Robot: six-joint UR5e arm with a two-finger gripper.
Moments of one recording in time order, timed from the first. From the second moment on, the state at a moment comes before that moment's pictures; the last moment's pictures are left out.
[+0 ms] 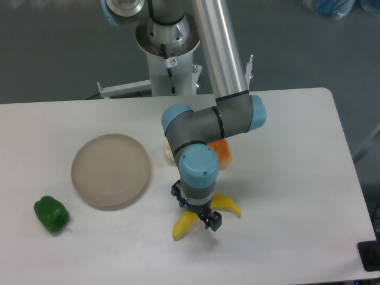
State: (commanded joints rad) arm 2.12 -2.20 -1.55 -0.93 1.56 1.07
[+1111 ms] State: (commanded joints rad) arm 2.15 -2.15 -1.42 -1.15 1.57 1.07
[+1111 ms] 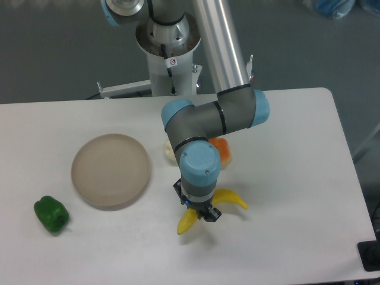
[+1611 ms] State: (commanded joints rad) arm 2.20 -2.15 -1.30 -1.20 1.57 1.08
